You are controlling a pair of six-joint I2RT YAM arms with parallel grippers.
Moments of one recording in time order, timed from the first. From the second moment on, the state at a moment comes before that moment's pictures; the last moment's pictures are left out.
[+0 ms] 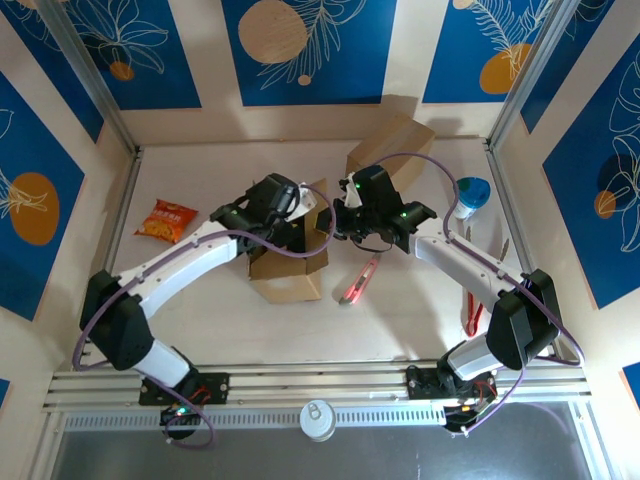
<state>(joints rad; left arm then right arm) -0.71 1.54 1.29 -0.57 -0.43 0.53 0.60 1.46 1.20 -0.43 -0.45 0.90</state>
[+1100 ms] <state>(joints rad) -0.70 1.59 1.31 -0.49 -0.64 0.68 0.58 1.46 1.20 -0.44 -0.48 0.88</state>
